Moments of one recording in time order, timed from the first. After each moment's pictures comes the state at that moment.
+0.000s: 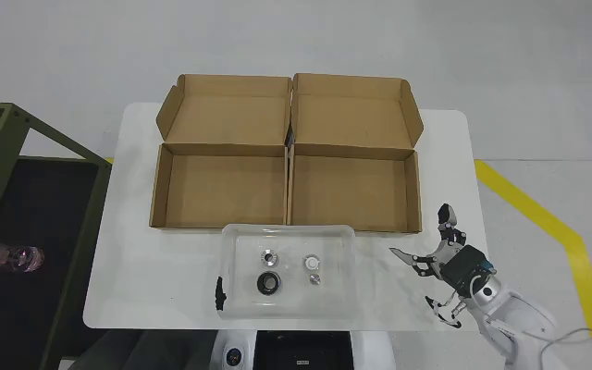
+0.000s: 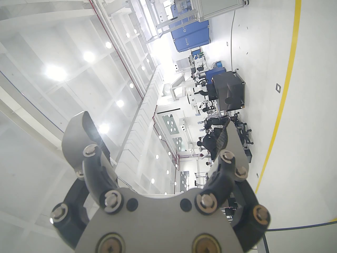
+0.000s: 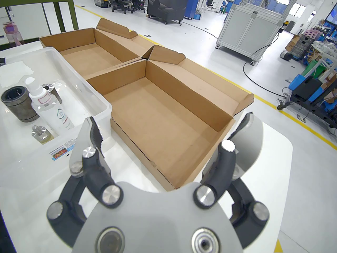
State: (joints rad) left arm -0.19 -0.18 -0.57 -1.44 2.04 -0.23 0.13; right arm -1.85 -1.17 1.73 -1.96 -1.56 -0.64 -0.39
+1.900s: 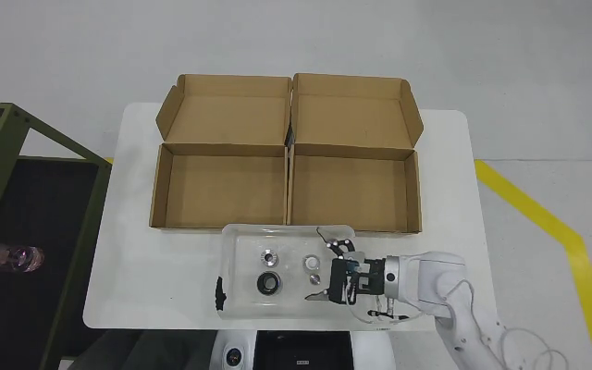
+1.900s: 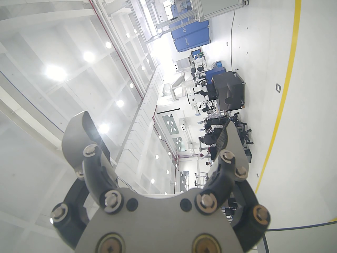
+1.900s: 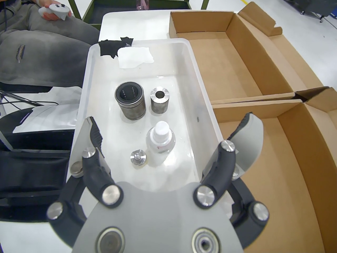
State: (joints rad) left arm -0.19 -0.18 -0.57 -1.44 2.04 -0.23 0.13; right arm -1.47 -1.15 1.22 -1.99 -1.43 -0.99 0.22
